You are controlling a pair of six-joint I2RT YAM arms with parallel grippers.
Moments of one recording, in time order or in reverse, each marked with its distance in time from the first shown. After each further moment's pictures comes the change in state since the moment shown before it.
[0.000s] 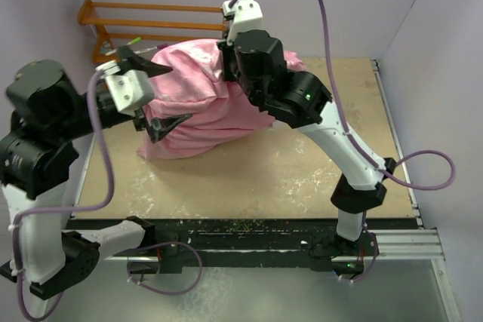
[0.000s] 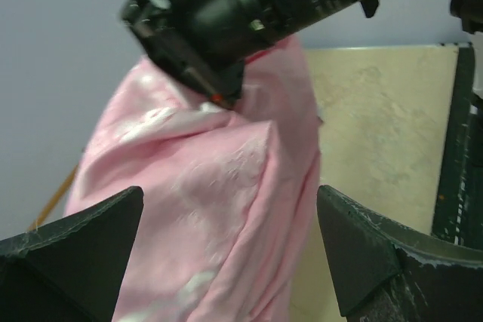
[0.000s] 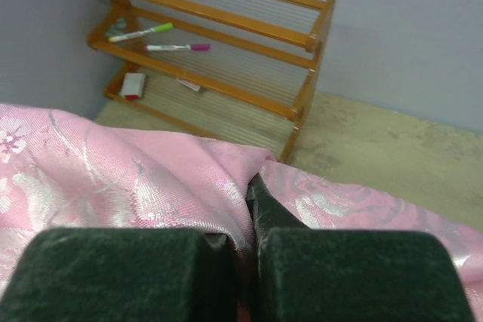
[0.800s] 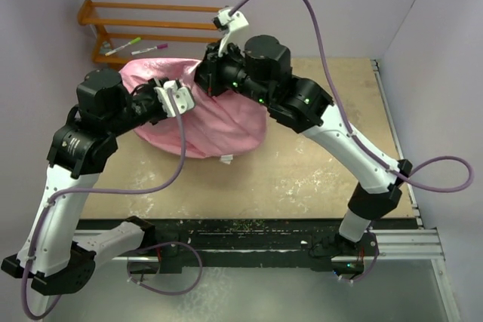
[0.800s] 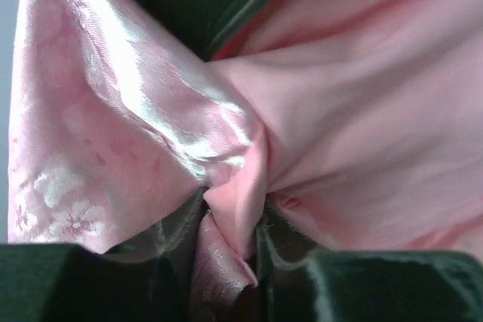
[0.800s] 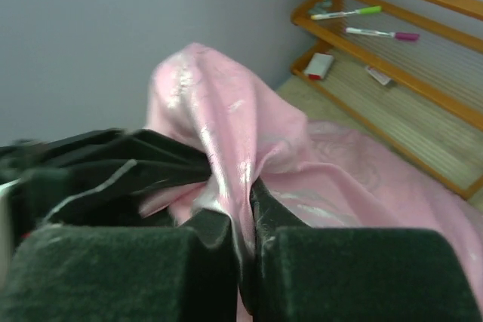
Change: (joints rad) left arm -0.004 -0.069 -0.459 0.126 -0.296 0.385; right arm -0.027 -0.057 -0.228 0.262 -0.578 0.173
